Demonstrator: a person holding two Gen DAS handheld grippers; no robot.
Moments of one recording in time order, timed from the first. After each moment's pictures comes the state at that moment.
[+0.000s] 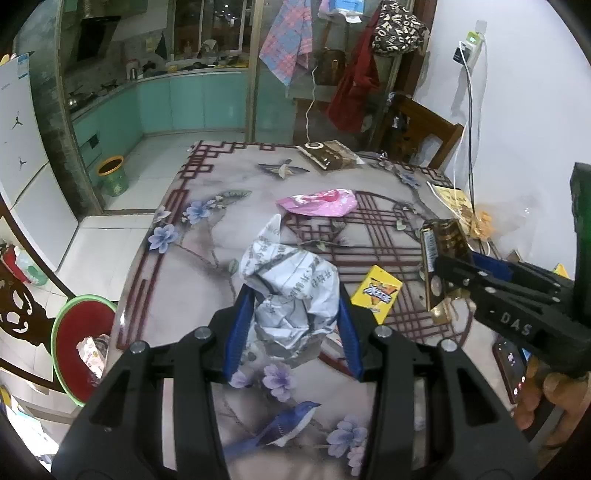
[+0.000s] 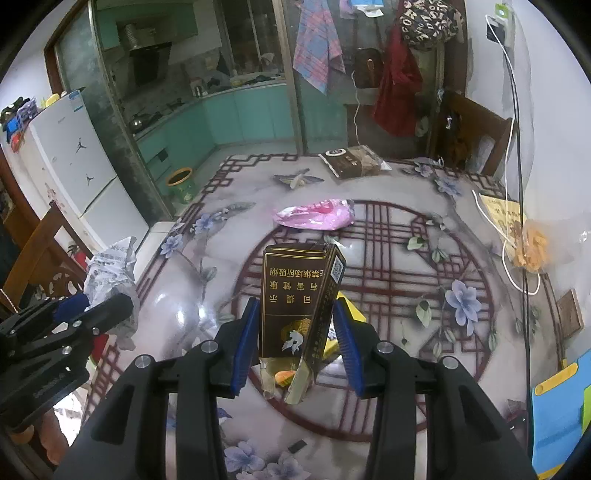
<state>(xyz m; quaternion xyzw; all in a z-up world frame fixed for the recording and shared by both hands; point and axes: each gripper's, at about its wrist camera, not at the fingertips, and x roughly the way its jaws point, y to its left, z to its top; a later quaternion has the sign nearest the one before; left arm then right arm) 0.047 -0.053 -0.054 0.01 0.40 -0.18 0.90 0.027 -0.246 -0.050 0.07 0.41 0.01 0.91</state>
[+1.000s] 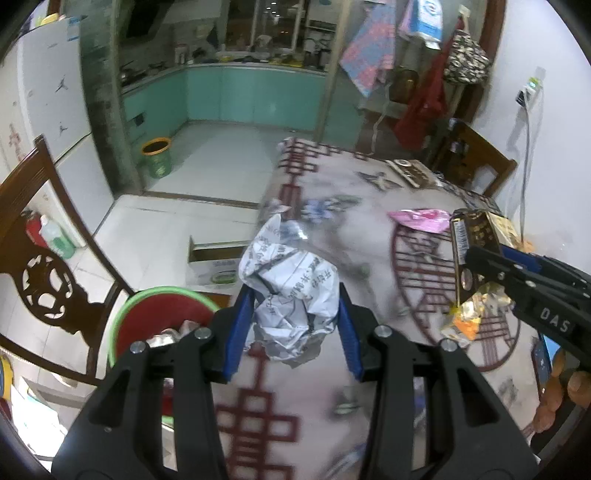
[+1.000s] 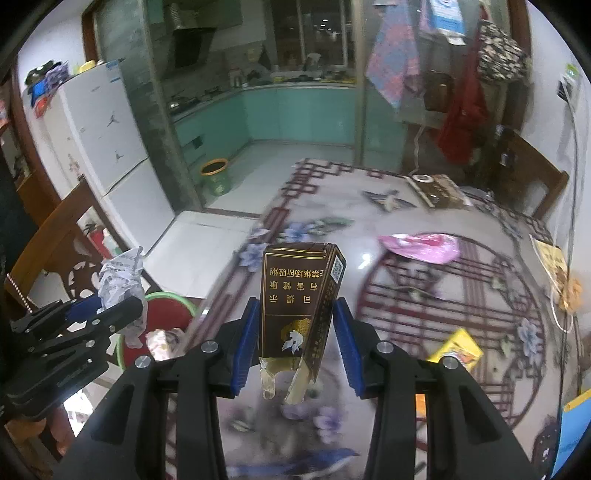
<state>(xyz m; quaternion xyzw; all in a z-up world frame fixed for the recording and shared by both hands) 0.093 0.144 -0.068 -0.03 0.41 -0.12 0.90 0.083 -0.059 -0.037 0.02 0.41 0.06 0.91</state>
